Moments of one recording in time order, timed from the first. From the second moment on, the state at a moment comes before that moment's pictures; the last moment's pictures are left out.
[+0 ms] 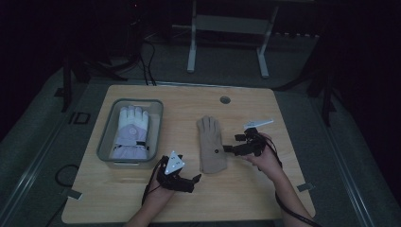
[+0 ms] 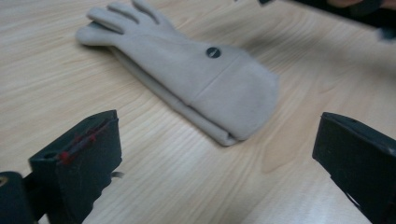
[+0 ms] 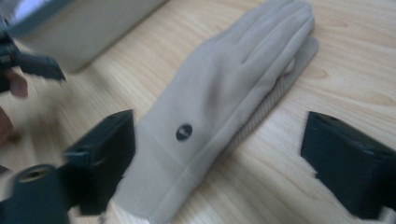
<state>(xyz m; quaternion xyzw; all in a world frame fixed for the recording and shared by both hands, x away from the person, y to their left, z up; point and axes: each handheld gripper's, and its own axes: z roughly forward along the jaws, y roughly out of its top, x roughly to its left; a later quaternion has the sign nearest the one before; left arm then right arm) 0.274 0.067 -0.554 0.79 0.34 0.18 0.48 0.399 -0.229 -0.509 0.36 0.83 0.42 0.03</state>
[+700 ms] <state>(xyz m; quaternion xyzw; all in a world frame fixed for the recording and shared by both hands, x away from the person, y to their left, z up) 0.307 0.012 -0.552 0.88 0.24 0.15 0.40 0.471 -0.184 -0.519 0.42 0.81 0.40 0.07</state>
